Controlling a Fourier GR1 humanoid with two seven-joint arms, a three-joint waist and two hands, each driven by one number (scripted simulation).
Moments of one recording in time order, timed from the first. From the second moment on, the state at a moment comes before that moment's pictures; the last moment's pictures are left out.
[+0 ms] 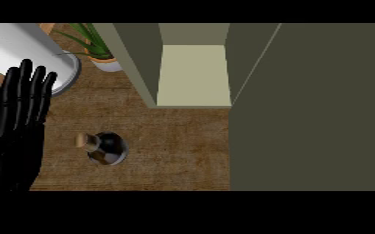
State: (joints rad) left arm 0.02 0.12 0.00 -2.10 -0.01 0.02 0.00; right arm -0.03 -0.07 -0.01 -2.10 0.03 0.00 0.01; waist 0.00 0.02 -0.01
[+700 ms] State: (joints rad) left arm -0.10 0.01 -0.10 -2.01 -0.21 0.55 0.13; right arm 0.18 -0.10 0.08 -2.27 -0.13 0.14 0.14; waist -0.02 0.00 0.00
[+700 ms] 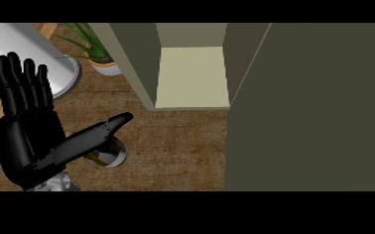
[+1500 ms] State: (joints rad) left arm -0.21 0.00 -0.32 -1.94 -0.35 0.84 0.27; right arm 0.18 -0.11 0.04 -2.39 -0.21 0.17 0.31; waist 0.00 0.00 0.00
